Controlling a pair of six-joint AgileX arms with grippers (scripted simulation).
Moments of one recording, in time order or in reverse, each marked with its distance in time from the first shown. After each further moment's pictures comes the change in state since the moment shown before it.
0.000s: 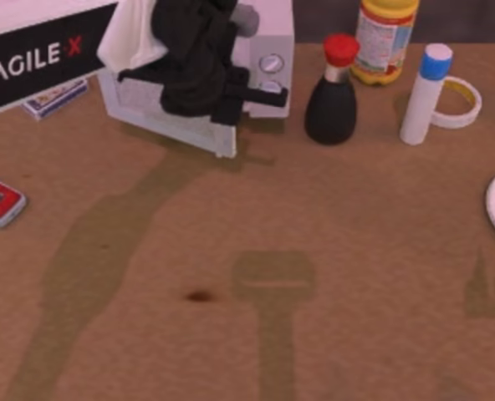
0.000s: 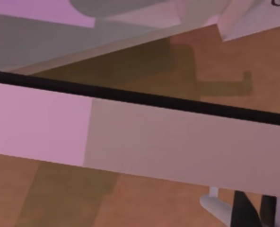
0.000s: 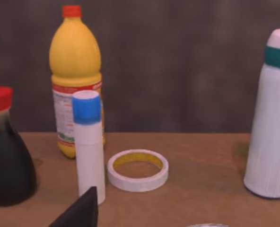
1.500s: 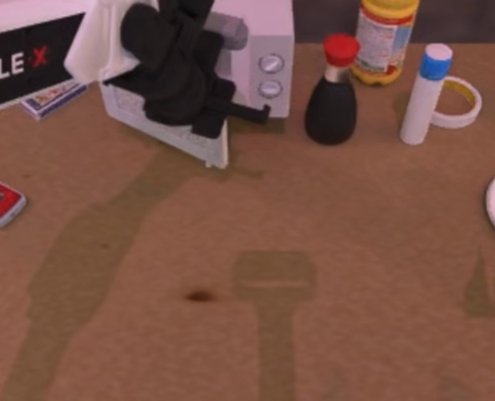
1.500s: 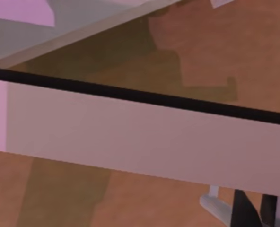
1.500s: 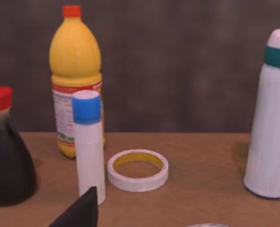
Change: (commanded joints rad) left arm 0.037 -0.085 -0.115 0.045 0.065 0.127; right arm 0.000 0.000 0.000 0.000 0.000 0.000
